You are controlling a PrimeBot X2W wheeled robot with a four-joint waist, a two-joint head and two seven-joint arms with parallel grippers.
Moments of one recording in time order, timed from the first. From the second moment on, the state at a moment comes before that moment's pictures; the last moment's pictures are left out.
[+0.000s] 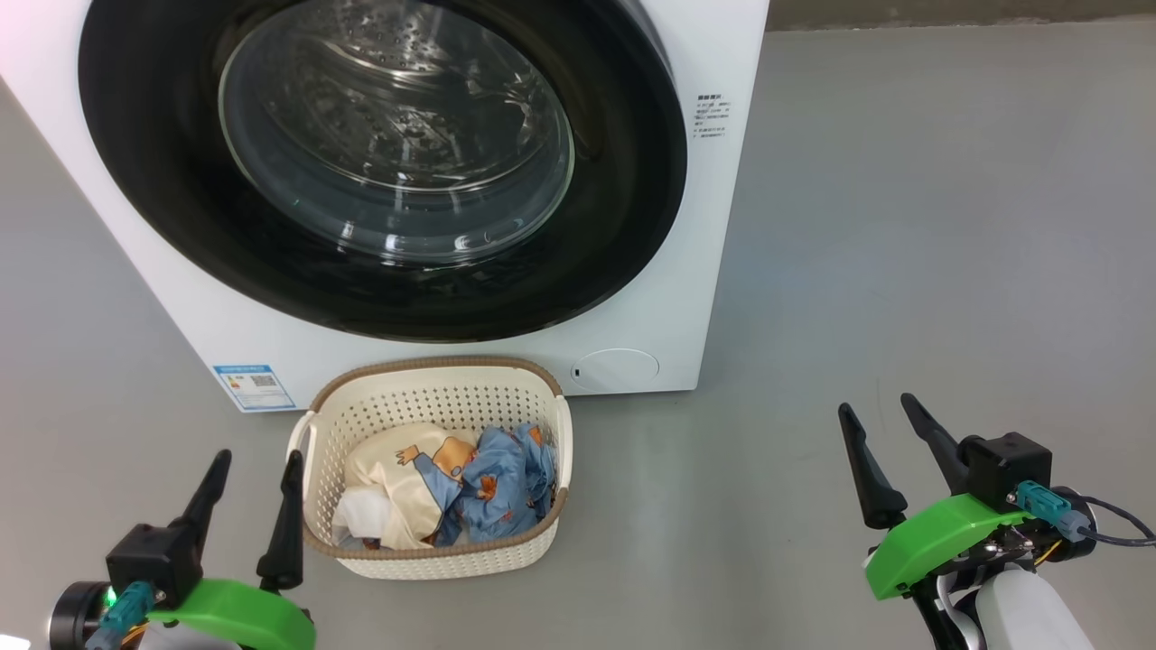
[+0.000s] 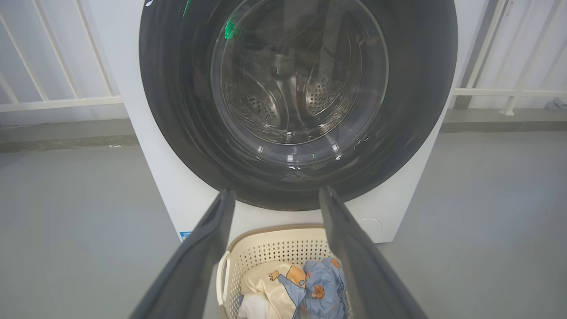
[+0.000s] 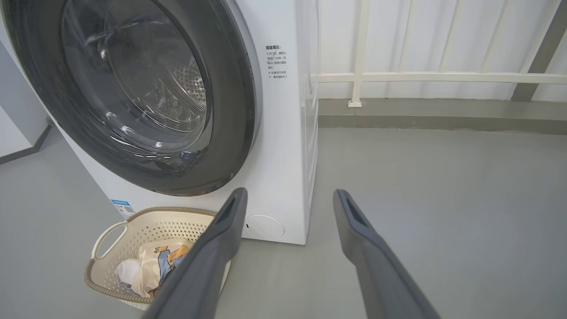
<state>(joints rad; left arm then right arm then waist) -0.14 0.10 0.00 0.32 -0.16 -0.13 -0.26 -0.25 -0.10 -0.01 0.42 0.16 0.13 -0.20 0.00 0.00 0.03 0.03</state>
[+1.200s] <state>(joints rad) -0.15 0.08 -0.06 0.32 -0.17 -0.13 -0.26 -0.75 -0.06 -0.44 0.66 0.99 0.13 -0.04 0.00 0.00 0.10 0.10</state>
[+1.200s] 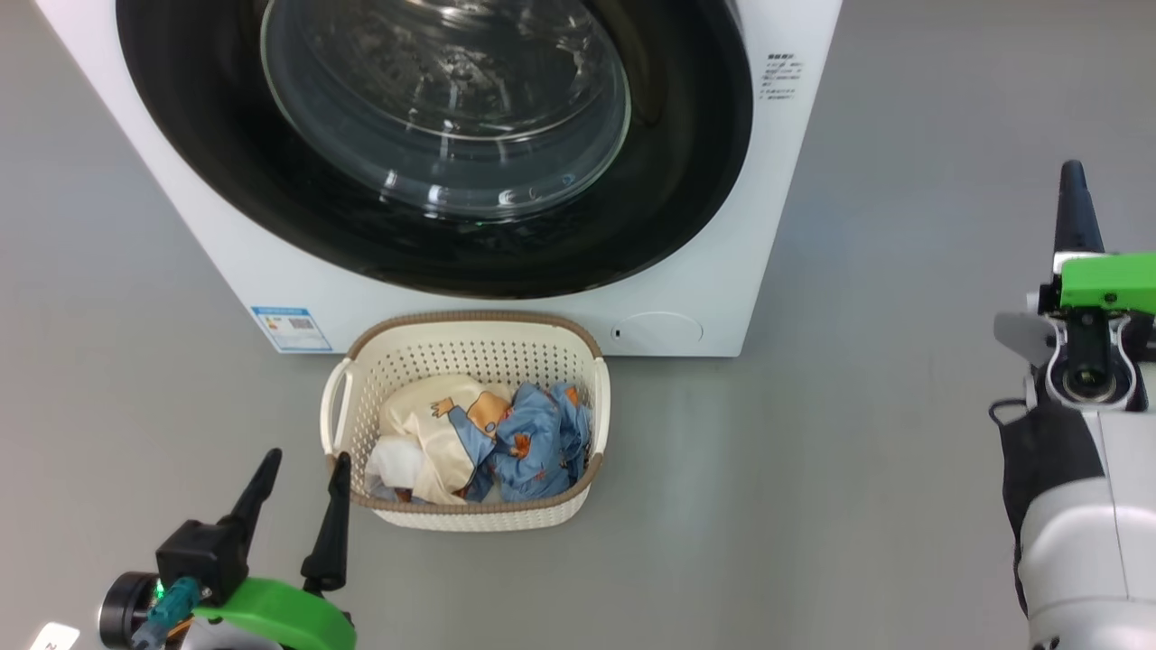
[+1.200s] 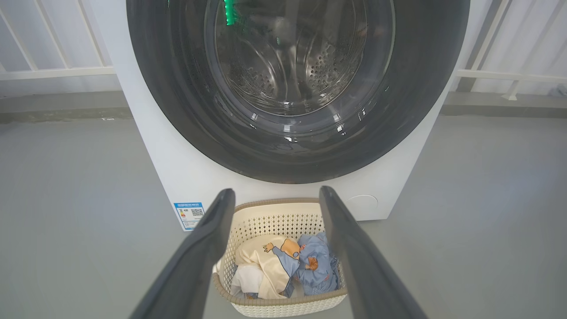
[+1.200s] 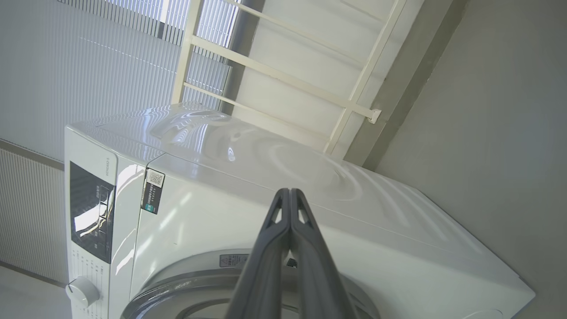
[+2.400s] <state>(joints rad) -0.31 0.04 -0.15 0.32 -0.22 -0.13 -0.26 -1.44 -0.14 -0.54 1.22 0.95 0.13 0.27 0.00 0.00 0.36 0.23</state>
